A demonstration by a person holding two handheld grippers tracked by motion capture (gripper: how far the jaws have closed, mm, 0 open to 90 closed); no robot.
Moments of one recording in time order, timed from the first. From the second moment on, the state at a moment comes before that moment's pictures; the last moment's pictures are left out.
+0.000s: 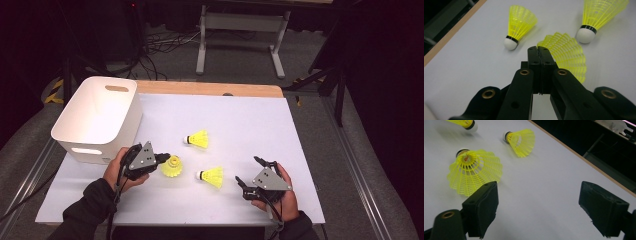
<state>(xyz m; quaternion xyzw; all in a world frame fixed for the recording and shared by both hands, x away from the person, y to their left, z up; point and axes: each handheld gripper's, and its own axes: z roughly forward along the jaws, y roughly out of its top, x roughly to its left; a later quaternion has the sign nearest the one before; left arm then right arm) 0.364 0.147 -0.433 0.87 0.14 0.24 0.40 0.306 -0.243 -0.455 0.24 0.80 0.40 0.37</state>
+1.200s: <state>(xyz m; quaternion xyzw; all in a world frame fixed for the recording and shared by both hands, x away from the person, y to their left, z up) 0.415 0.102 -0.426 0.88 0.20 0.23 0.35 0.310 -0.243 -0.459 0.25 0.81 0.39 0.36</state>
